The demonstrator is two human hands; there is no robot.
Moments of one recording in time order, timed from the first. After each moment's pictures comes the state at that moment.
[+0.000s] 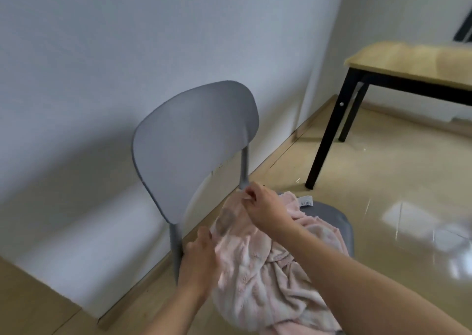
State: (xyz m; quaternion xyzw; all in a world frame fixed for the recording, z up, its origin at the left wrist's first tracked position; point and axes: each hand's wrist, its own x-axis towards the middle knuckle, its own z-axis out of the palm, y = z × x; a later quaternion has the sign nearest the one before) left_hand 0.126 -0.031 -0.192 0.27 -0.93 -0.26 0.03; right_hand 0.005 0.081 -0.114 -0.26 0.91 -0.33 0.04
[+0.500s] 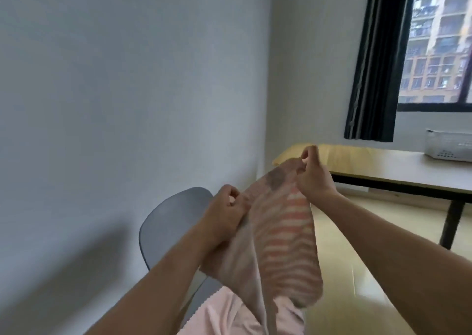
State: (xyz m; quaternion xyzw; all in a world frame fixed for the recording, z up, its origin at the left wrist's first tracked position) left_hand 0.156 0.055 0.131 -0.04 -0.83 -0.54 0.15; right_hand 0.055 0.246 0.168 -0.11 0.86 -0.42 -0.27
